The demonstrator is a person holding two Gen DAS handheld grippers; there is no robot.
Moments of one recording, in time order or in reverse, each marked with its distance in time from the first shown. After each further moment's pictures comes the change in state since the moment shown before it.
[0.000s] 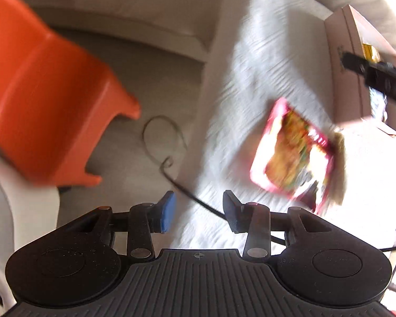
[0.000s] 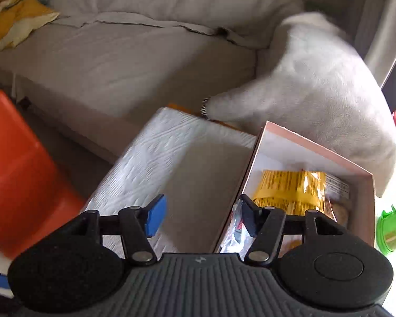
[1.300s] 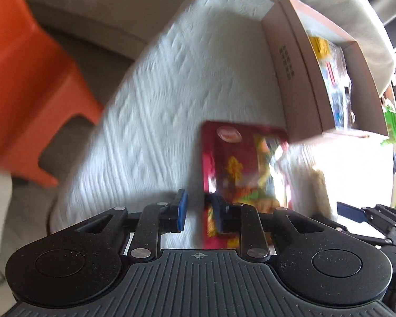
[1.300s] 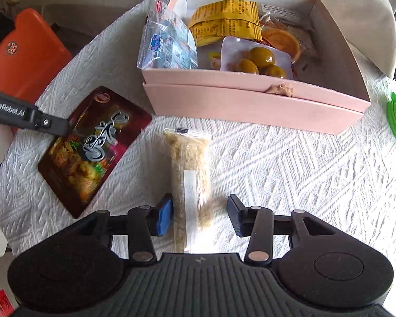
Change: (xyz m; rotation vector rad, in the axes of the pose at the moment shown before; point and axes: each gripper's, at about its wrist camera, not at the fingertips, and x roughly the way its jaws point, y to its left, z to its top) left arm 0.037 -0.078 -0.066 -0.108 -0.180 -0.113; right arm -0.012 -0.087 -0.155 -0.062 0.319 0.197
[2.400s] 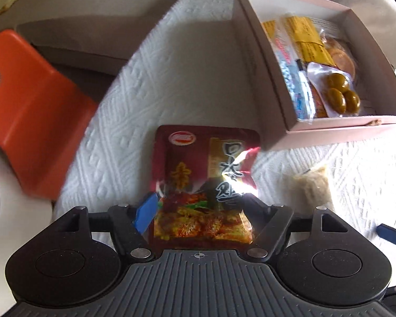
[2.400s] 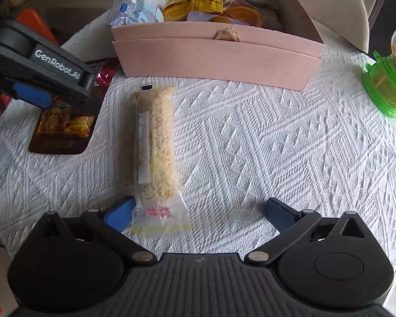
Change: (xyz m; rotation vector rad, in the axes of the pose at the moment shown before) left arm 0.011 -0.088 0.004 0.136 -0.087 0.312; right arm 0.004 -0.033 -0.043 0.012 -0.036 -0.007
